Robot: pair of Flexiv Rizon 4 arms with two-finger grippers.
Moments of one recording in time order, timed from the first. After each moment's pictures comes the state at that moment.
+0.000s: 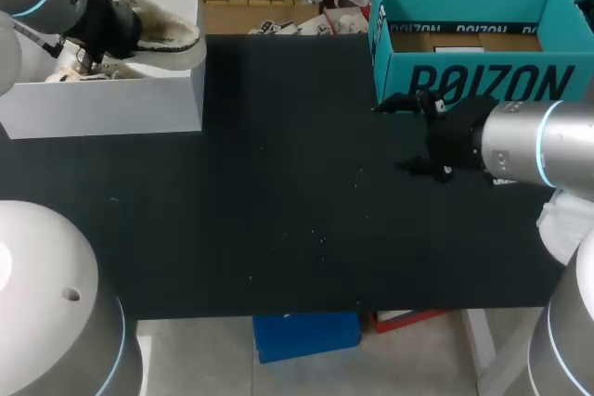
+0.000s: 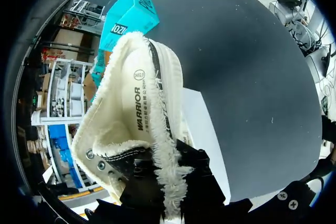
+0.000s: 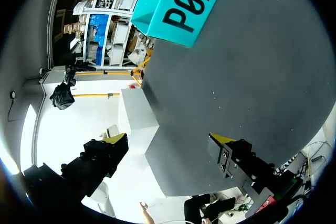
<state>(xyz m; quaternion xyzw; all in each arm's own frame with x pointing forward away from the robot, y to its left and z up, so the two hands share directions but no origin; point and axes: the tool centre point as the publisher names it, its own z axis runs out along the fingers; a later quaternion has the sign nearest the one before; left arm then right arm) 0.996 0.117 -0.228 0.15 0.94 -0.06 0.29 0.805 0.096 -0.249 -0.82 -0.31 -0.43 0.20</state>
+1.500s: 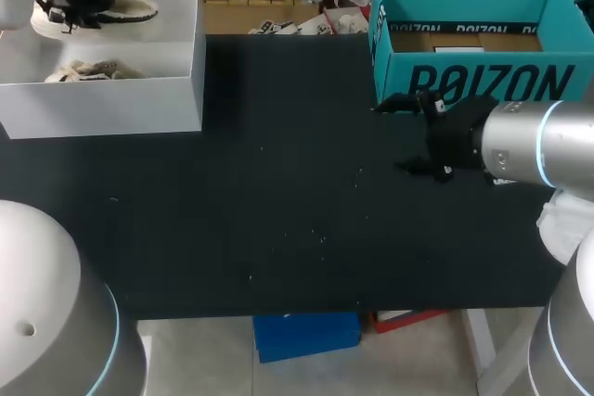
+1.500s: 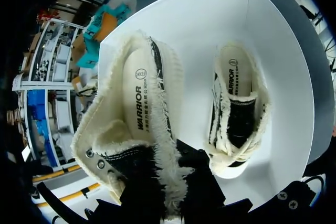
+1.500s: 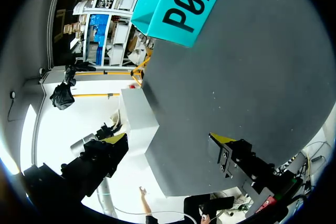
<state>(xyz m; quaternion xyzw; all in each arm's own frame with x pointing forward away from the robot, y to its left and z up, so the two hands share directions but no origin) 1.164 0.221 -0.300 0.07 0.97 -0.01 0.22 0.805 0.096 -0.249 -0.82 -0.31 -0.43 0.20</state>
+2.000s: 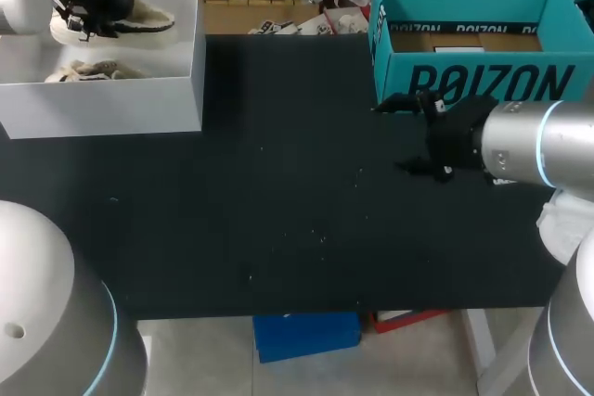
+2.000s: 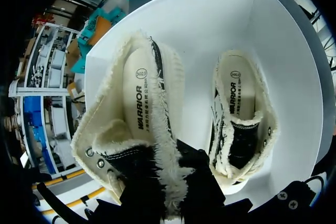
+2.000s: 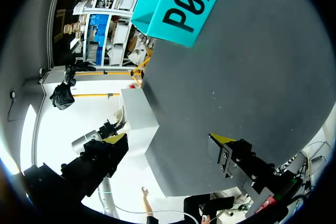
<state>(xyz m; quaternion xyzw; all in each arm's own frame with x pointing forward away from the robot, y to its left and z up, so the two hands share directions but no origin) 1.163 0.193 -0.320 0.09 0.97 -0.02 0.21 0.805 0.096 -0.249 -0.82 -0.31 -0.43 0.20</state>
